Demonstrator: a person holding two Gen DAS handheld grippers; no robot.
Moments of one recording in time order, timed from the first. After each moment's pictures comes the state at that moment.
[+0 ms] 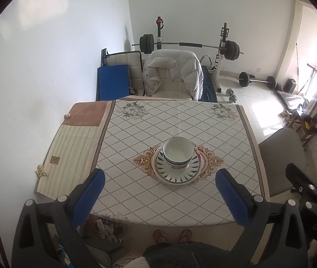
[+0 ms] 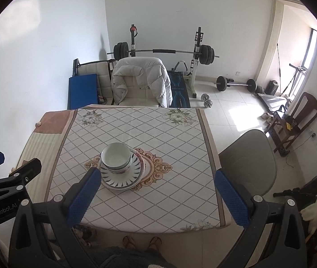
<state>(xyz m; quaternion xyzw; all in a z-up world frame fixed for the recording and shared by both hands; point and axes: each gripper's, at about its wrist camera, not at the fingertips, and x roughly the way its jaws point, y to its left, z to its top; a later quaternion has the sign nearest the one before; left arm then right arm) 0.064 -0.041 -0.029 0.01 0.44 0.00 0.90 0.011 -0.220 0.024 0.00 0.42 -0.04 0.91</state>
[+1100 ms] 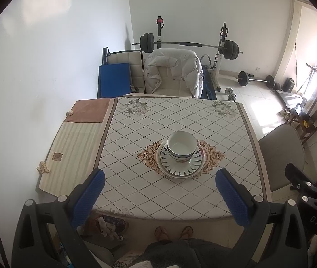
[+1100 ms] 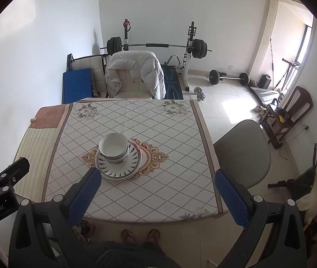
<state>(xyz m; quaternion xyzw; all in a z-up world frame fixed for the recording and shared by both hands) 0.040 -0.024 -0.026 0.01 0.45 0.00 0.89 -0.014 -0.206 0.025 0.00 0.44 -0.07 0.90</state>
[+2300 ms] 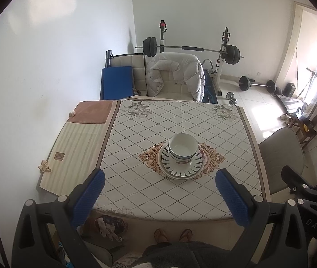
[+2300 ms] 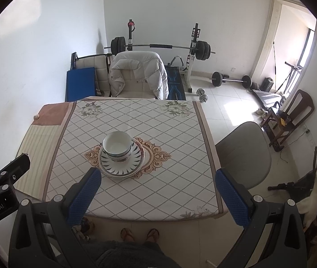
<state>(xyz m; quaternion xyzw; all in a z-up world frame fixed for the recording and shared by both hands) 0.029 -0.017 -0.024 0.00 0.43 0.00 0.90 -0.023 -0.203 0.031 -0.01 0.43 -0.05 0.90</state>
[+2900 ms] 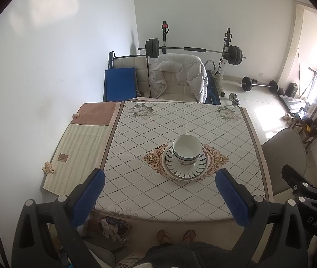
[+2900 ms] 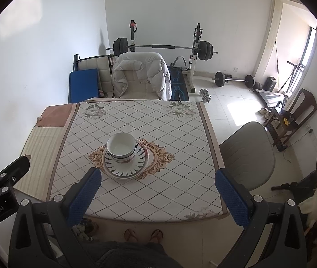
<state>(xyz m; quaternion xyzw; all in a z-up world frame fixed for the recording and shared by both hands) 0.029 -0.013 -0.022 0.01 0.43 0.01 0.90 -0.019 -0.200 0.030 0.00 0.43 -0.04 0.90</state>
